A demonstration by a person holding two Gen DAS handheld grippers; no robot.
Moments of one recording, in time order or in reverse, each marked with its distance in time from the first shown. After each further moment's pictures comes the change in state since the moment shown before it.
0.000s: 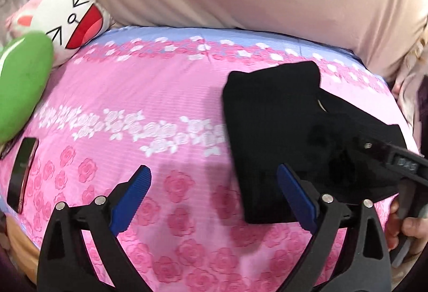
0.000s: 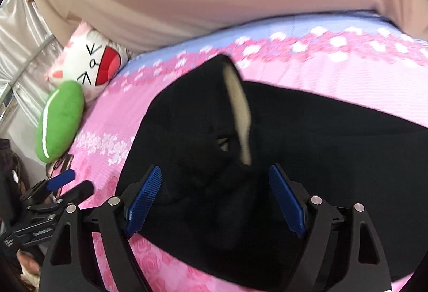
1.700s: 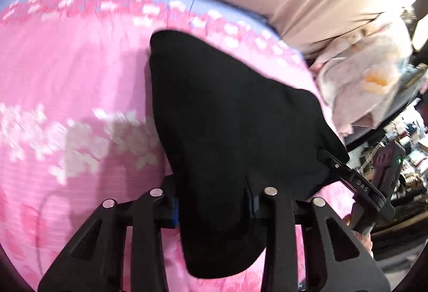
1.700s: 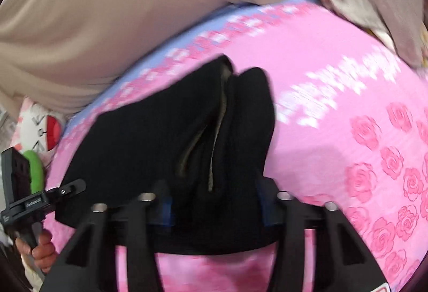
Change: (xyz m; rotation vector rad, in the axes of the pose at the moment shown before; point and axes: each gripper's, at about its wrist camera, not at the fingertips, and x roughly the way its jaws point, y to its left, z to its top) left arm 0.066 -0.112 0.018 0.011 0.218 -0.571; right arm -0.118 -0.163 -0.063 0.307 -0.181 -0.214
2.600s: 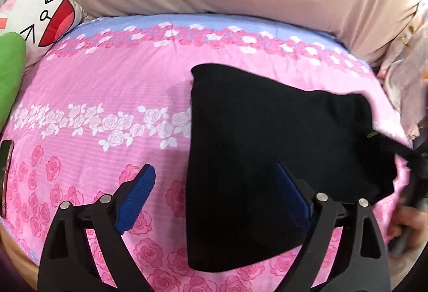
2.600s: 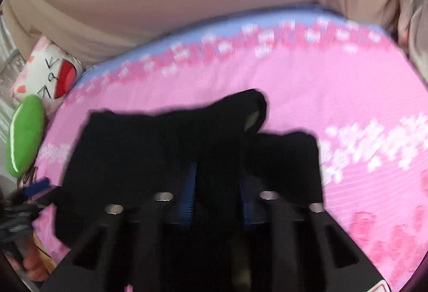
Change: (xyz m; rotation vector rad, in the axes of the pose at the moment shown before) left arm -0.071 0.037 -0.031 0.019 -0.117 0.490; right arm 0.042 0.113 0.003 -0.239 0.080 0.054
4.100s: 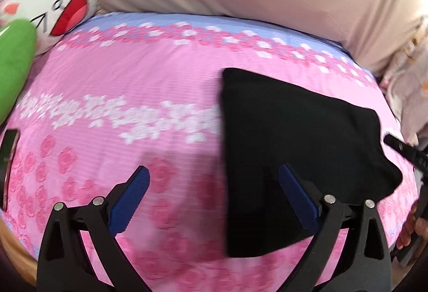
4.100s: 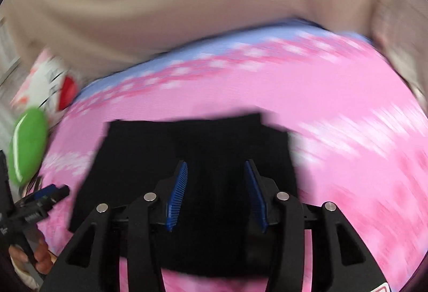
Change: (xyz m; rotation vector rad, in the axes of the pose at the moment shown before) left arm -0.014 0.021 -0.010 -0.022 -0.028 -0.024; right arm -0.044 -0.020 -0.036 0.081 -0.028 -0.084
